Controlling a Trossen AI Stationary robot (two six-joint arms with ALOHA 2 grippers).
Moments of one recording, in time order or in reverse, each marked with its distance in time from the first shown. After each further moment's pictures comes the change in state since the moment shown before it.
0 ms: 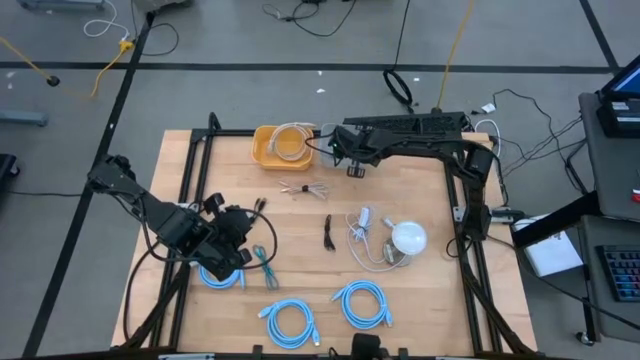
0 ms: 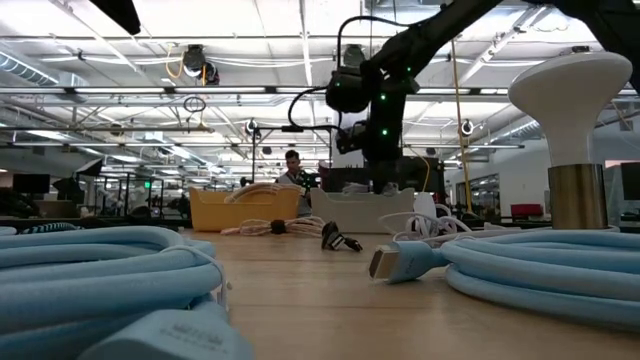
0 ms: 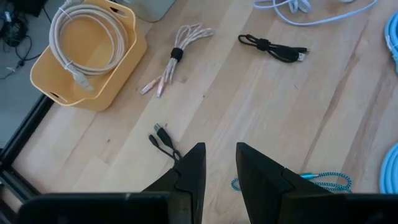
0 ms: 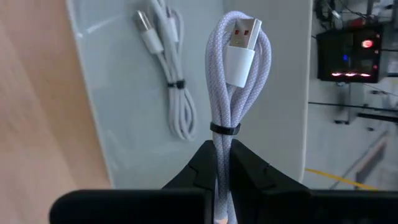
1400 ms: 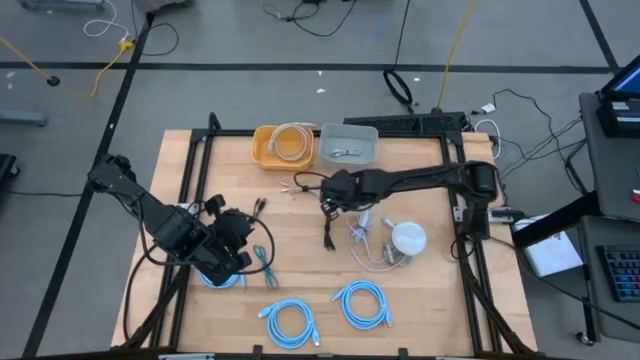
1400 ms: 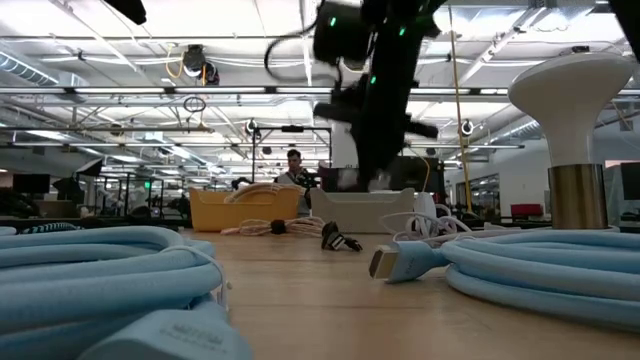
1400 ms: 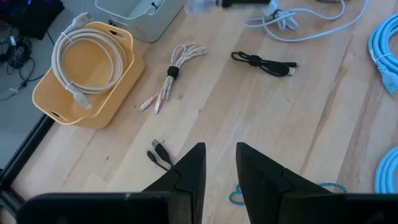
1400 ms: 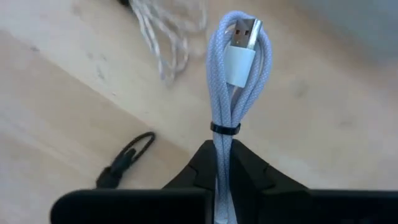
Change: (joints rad) left arm -0.035 0.000 0.000 0.043 -0.067 0.027; right arm 0.357 -0.075 -0.003 -0.184 -0.269 1.241
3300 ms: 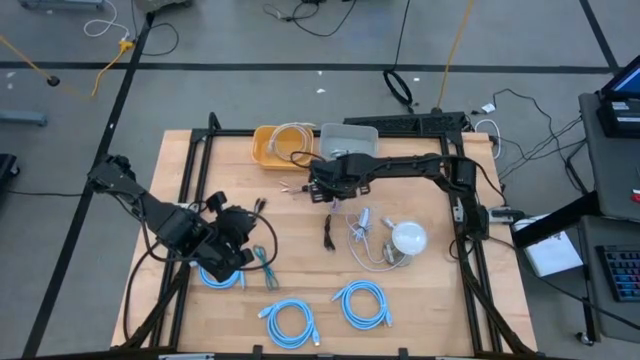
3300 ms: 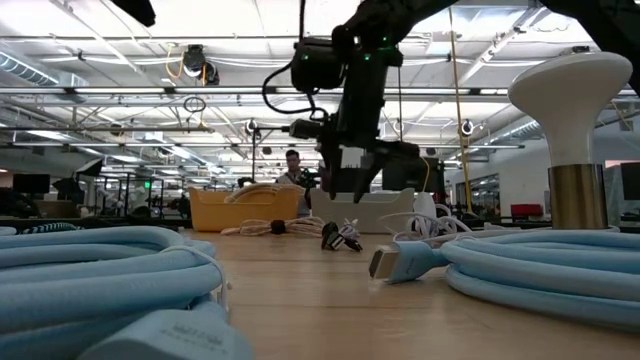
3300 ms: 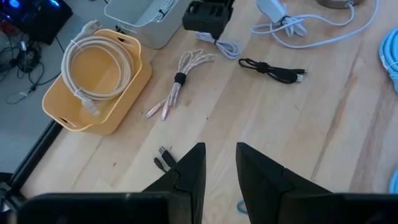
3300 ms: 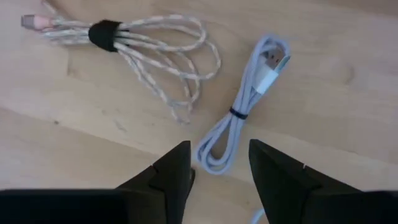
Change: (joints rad) left arm 0.027 0.000 0.000 0.011 -0.019 0.032; right arm -0.120 0.179 0.183 -0.043 -0.214 0.280
